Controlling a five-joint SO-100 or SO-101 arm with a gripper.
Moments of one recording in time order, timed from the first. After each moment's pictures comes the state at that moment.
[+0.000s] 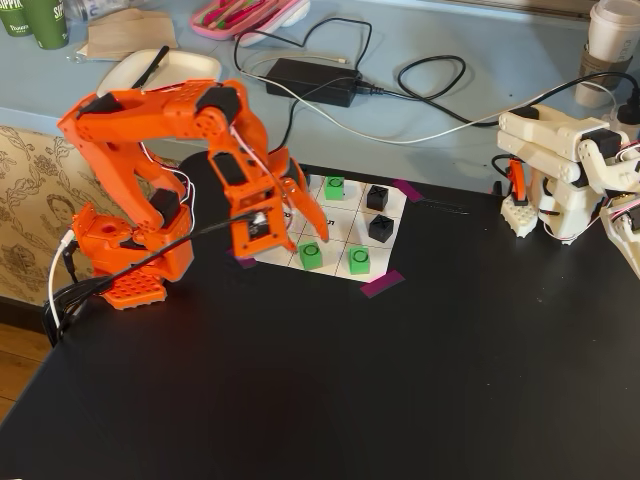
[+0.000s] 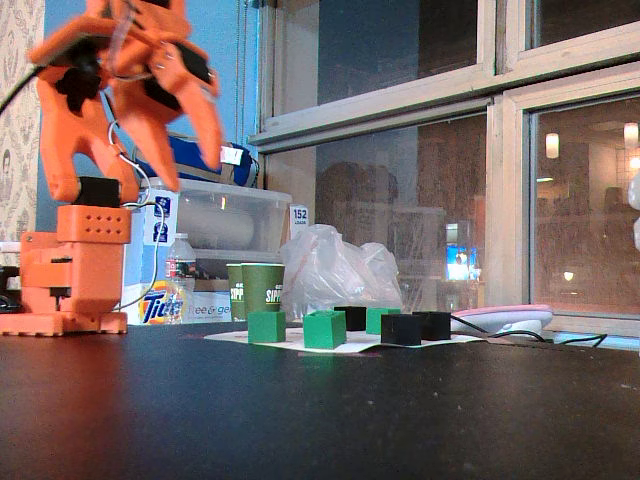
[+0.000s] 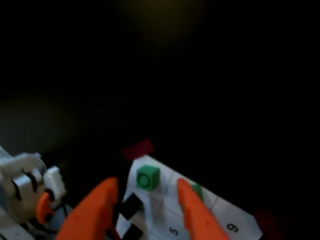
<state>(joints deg) 6.2 134.4 109.8 69.3 -14.5</state>
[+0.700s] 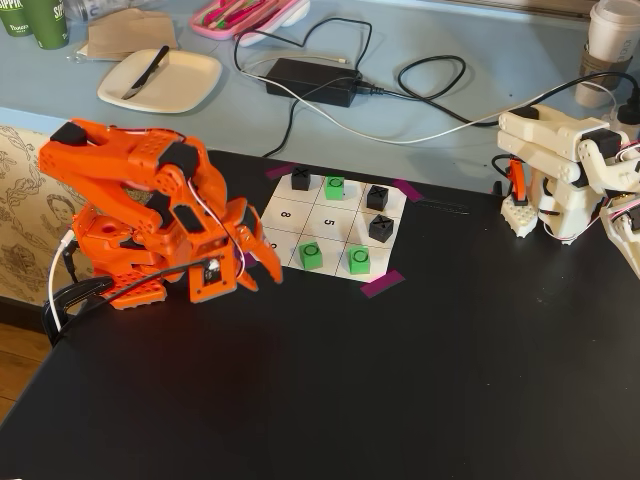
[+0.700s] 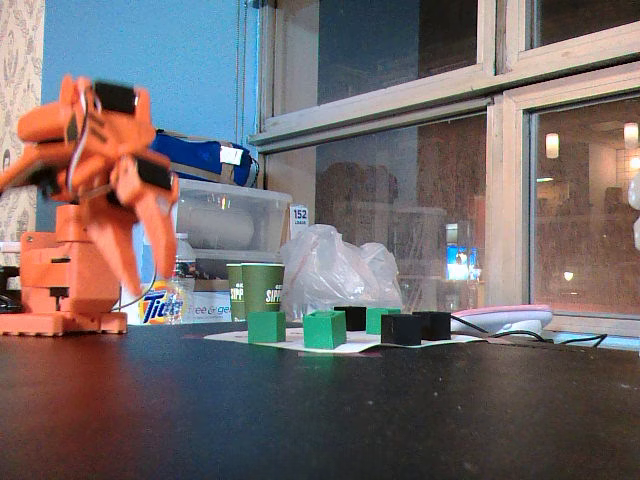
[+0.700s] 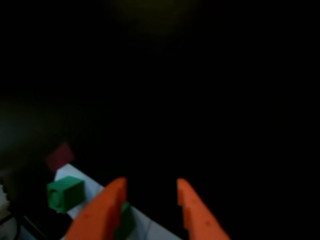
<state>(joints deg) 6.5 168.5 158.5 56.7 -13.3</state>
